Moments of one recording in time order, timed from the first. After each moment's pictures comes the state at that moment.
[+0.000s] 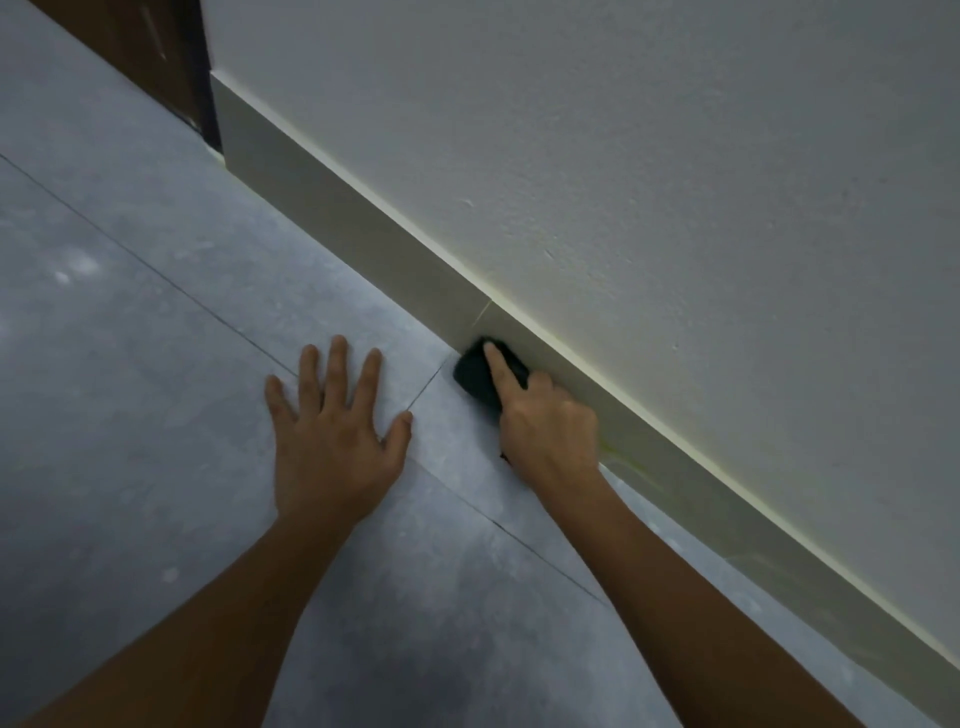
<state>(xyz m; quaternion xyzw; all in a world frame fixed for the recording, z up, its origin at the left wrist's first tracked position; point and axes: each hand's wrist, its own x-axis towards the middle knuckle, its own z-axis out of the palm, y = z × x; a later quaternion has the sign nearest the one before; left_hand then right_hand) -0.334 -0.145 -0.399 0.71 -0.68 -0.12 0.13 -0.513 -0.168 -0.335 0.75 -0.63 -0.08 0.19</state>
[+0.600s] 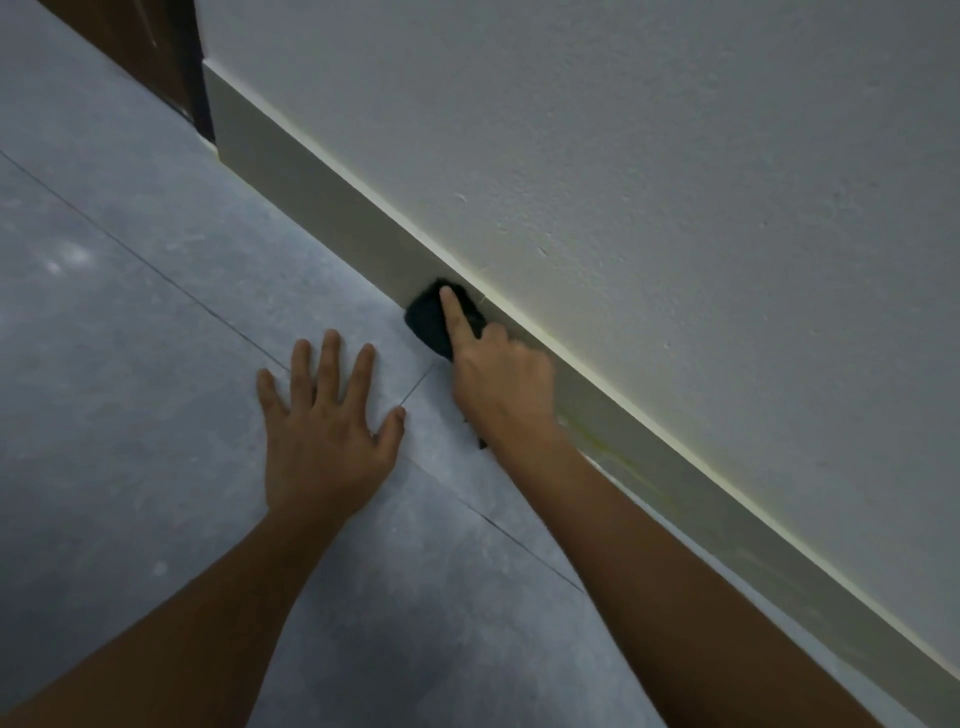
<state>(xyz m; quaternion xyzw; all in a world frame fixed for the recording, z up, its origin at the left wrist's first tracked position) -0.334 -0.143 -0.398 0.71 -0.68 -0.12 0.12 -0.472 -0.195 -0.305 0.76 -0.64 -0.11 0.10</state>
